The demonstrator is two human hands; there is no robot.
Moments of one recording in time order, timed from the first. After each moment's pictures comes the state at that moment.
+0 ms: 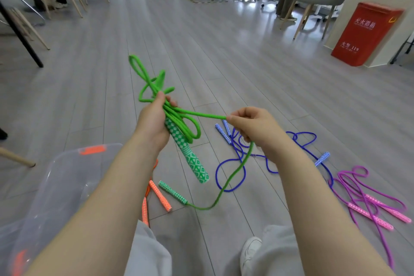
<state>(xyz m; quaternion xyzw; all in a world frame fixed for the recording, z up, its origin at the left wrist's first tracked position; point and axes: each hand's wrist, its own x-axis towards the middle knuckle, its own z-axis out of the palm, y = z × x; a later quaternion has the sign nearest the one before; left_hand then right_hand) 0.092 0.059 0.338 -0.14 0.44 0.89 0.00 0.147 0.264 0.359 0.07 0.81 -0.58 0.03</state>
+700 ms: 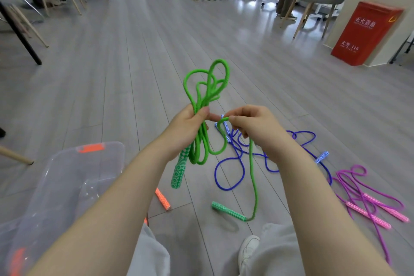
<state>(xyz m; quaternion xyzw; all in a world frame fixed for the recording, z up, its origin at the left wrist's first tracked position) 0.125 0.092 0.336 0.07 0.78 0.62 0.05 0.150 0.266 0.362 0.04 0.82 -0.57 0.02</state>
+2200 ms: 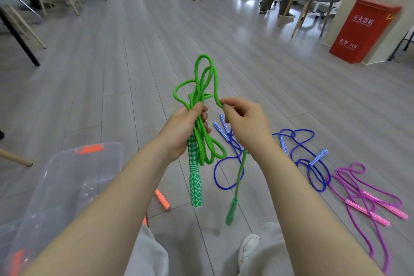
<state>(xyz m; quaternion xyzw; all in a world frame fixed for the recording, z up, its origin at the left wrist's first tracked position) 0.120 0.100 0.331 -0.01 0.60 0.79 0.12 0.147 0.244 0.352 0.03 0.81 -0.58 -0.10</state>
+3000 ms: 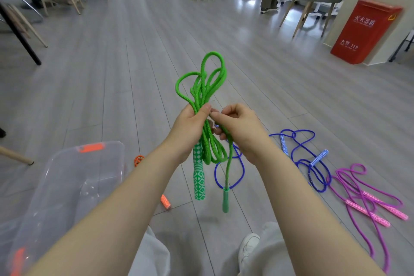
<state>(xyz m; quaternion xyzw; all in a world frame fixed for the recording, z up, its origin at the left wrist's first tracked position) 0.132 0.108 0.333 0.01 0.68 0.73 0.05 0.150 0.234 0.350 0.06 0.70 -0.71 0.02</state>
